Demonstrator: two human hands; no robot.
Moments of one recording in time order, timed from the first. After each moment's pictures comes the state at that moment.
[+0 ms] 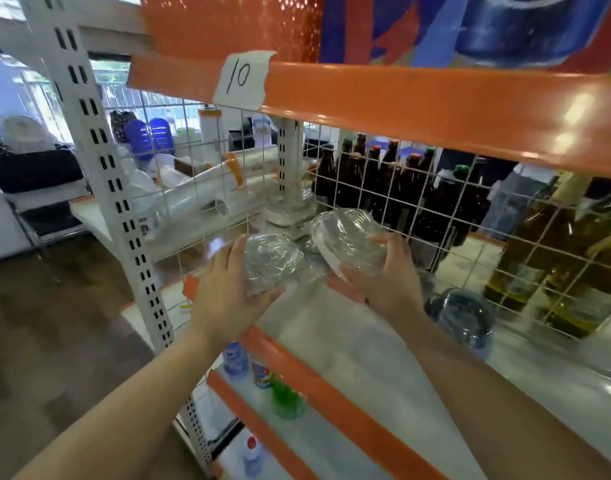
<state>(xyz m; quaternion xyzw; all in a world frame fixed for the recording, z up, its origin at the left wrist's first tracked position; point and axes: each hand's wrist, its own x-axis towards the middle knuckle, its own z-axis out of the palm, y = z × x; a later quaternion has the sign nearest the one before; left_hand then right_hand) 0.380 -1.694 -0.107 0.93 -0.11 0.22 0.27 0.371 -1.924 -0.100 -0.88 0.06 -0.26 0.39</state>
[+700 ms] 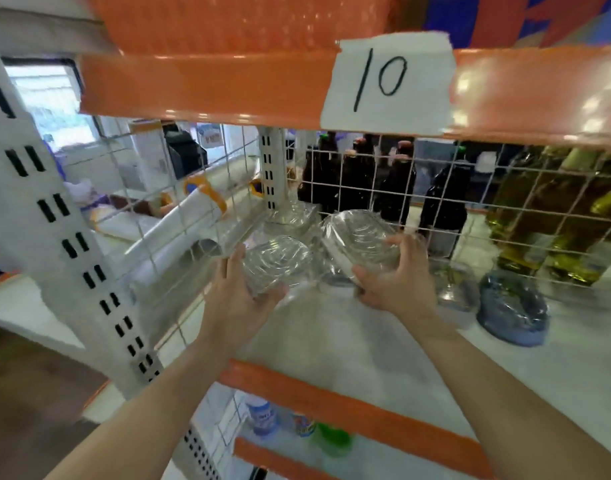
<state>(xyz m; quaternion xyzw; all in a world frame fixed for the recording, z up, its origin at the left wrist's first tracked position) 0.541 -1.629 -0.116 0.89 -0.21 0.10 0.38 0.454 -1.849 -0.115 -0.85 0.21 -0.35 0.33</state>
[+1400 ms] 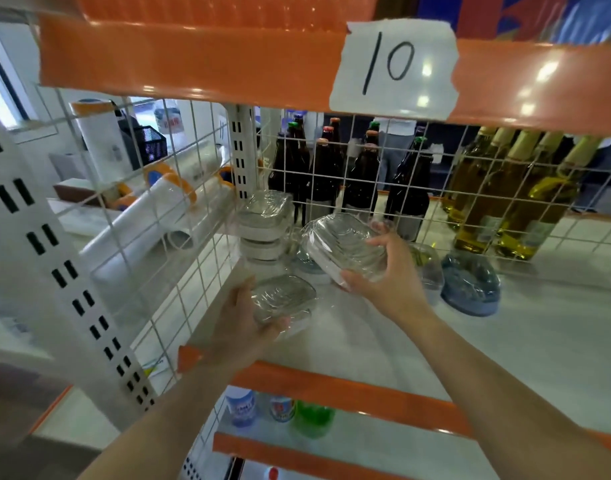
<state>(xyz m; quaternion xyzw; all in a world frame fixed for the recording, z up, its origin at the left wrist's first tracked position) 0.533 -1.634 -0.164 0.87 -0.28 -0.09 0.40 0.420 -1.835 -0.112 -0.86 0.22 -0.32 0.34</state>
